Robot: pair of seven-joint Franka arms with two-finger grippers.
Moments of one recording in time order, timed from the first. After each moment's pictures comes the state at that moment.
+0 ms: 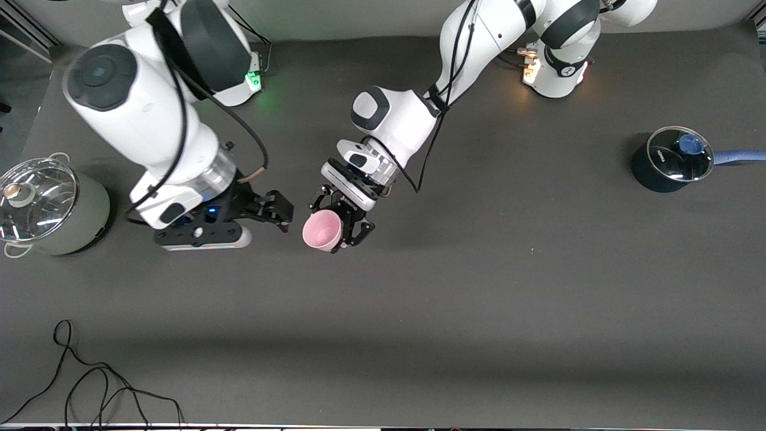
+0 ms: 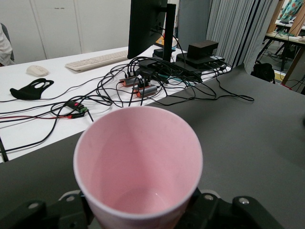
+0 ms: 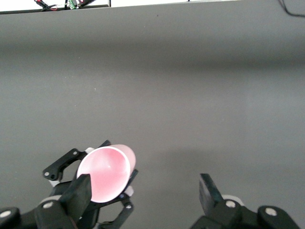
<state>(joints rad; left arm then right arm) -0.72 0.82 -0.38 -1.35 -1.11 3.49 1.14 0.43 0.41 0.04 -1.18 0.01 1.72 0.52</state>
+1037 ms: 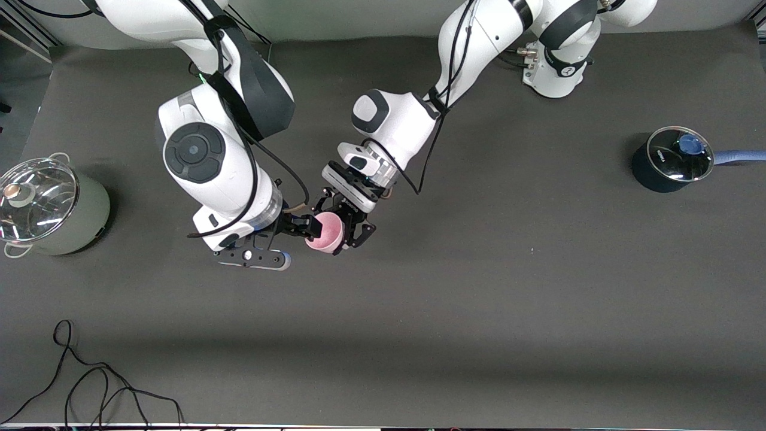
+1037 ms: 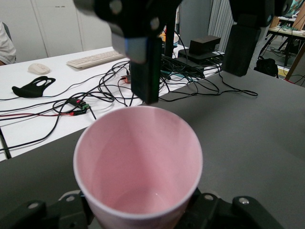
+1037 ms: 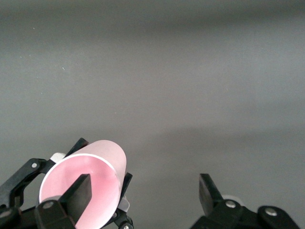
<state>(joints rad) -0.74 0.84 -0.36 -1.35 -1.11 3.49 1.13 0.45 0.51 0.03 -1.23 0.01 1.71 0.62</state>
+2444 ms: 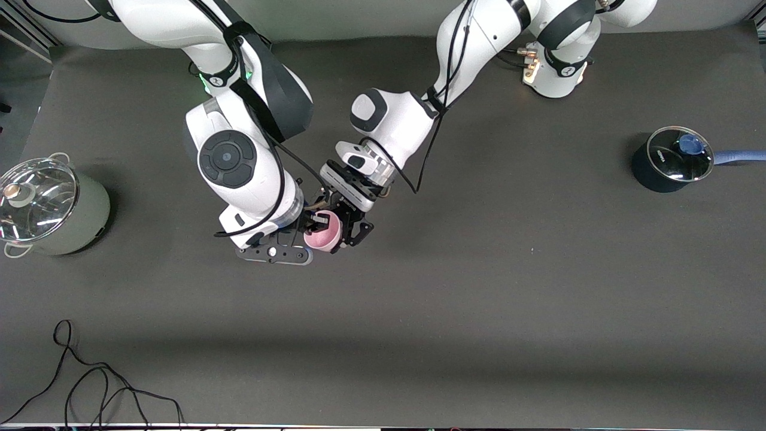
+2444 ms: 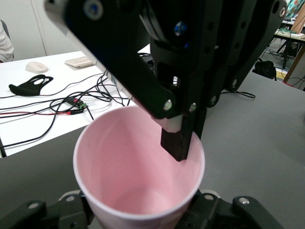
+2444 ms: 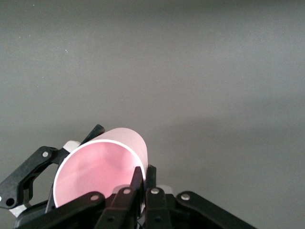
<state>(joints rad) -0.75 0.84 -0.35 -1.34 -1.11 3.49 1.12 0.49 0.53 0.04 -1.24 0.03 1.72 0.64</state>
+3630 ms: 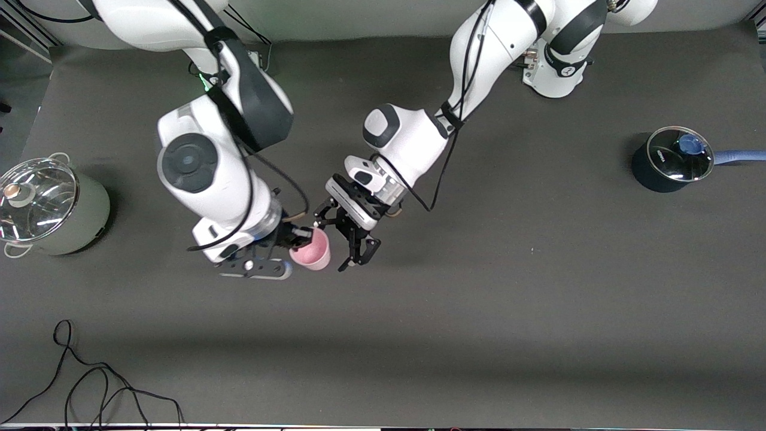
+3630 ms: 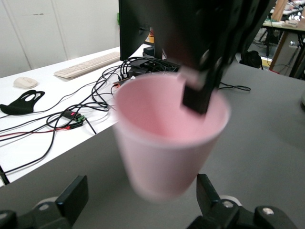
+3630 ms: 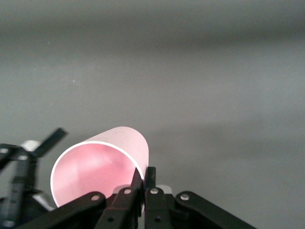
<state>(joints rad) -0.65 0.84 -0.34 -1.33 -0.95 3.33 1.13 0.41 0.54 0.03 -1.19 0.03 1.76 0.53</state>
